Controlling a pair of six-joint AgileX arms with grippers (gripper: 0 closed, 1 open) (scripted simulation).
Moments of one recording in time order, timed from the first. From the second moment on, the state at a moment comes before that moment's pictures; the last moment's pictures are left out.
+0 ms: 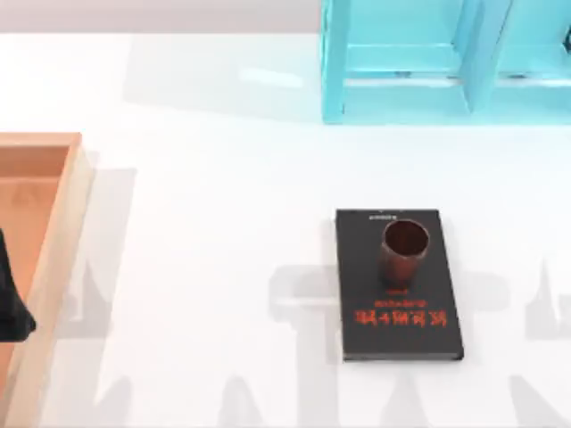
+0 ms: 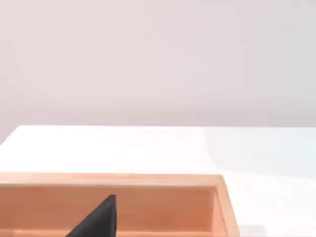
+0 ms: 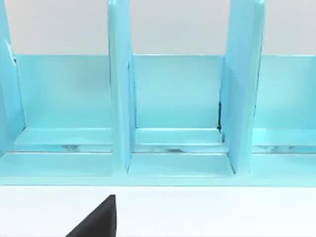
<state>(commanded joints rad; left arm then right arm) 0.00 0.00 0.00 0.00 0.00 0.00 0.00 0.00 0.00 0.00 0.00 0.00</state>
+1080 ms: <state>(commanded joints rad) -0.52 1.03 1.07 -0.59 -0.11 -0.36 0.00 0.00 0.00 0.00 0.00 0.00</state>
